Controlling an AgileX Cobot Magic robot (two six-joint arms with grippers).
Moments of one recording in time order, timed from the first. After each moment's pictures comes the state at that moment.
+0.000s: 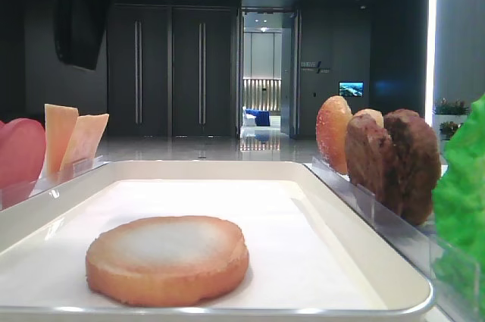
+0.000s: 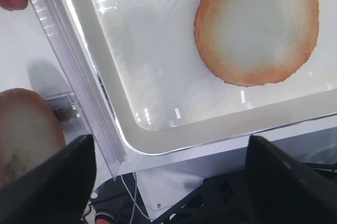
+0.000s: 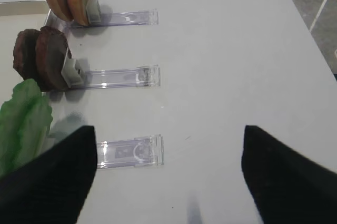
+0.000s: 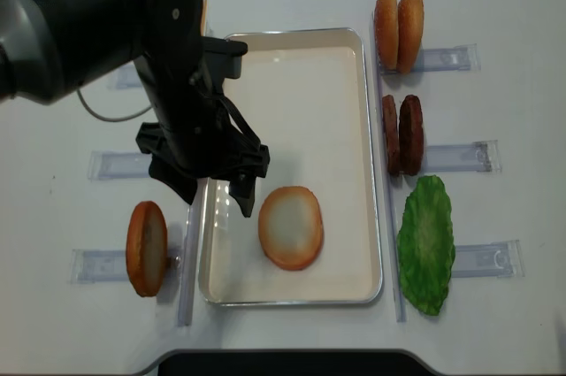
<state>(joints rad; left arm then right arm) -0.66 1.62 -1.19 -0.04 1.21 -0.43 -0.06 -0.01 -0.50 0.10 1.13 -0.06</state>
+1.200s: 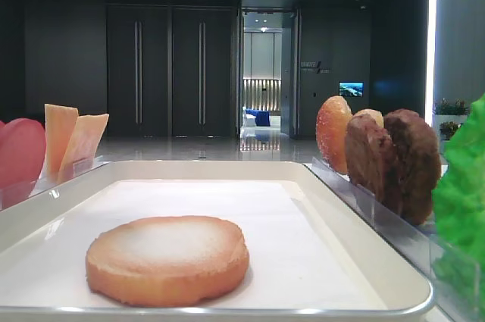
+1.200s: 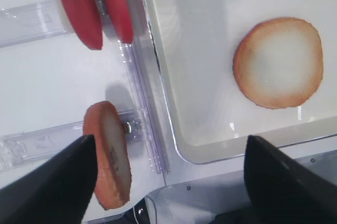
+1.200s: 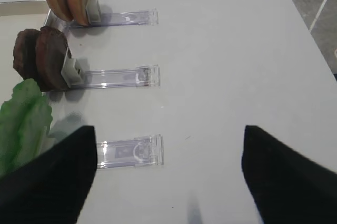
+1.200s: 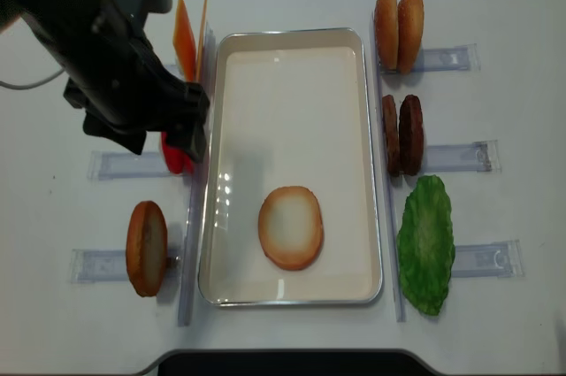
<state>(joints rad) -0.48 1.43 -1.18 0.01 1.22 -0.33 -0.06 -0.01 -0.50 0.10 1.13 -0.06</state>
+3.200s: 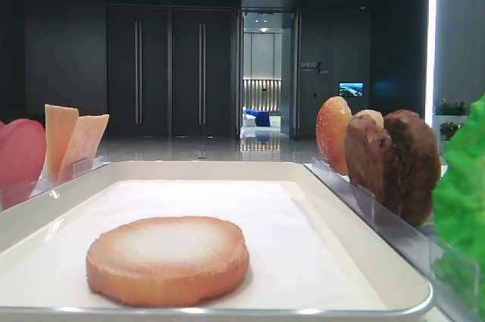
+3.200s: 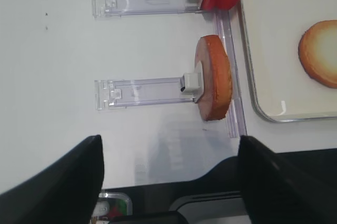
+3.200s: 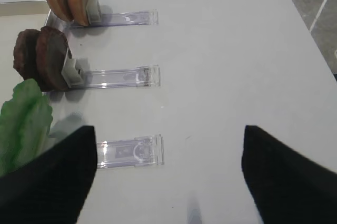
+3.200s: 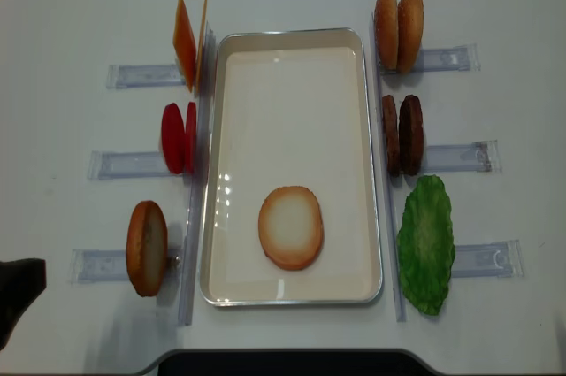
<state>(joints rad) -0.17 0.42 -0.68 0.04 1.25 -0.12 -0.06 -0.01 -0.50 0.10 1.13 -0.06</state>
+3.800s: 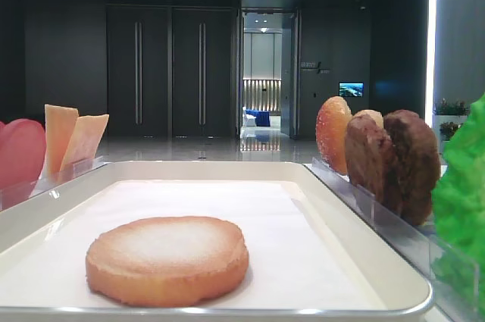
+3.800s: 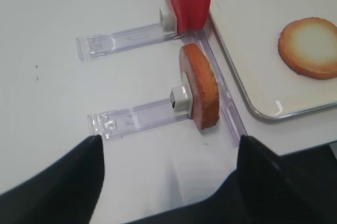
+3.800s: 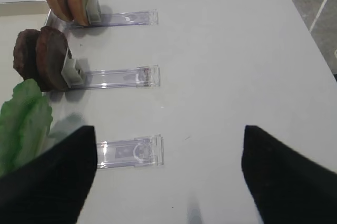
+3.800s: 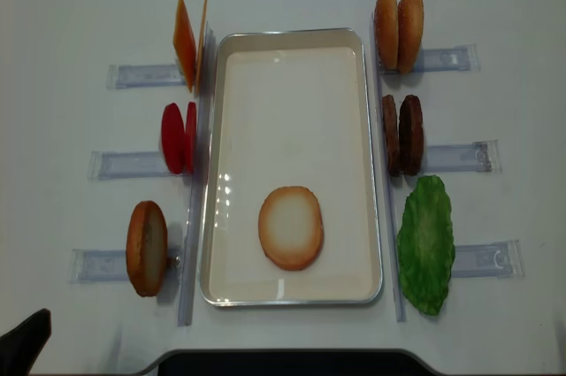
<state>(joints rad) -0.17 0.11 -0.53 -0.01 1.19 0.06 -0.06 -0.01 -0.50 0.10 1.13 -0.06</state>
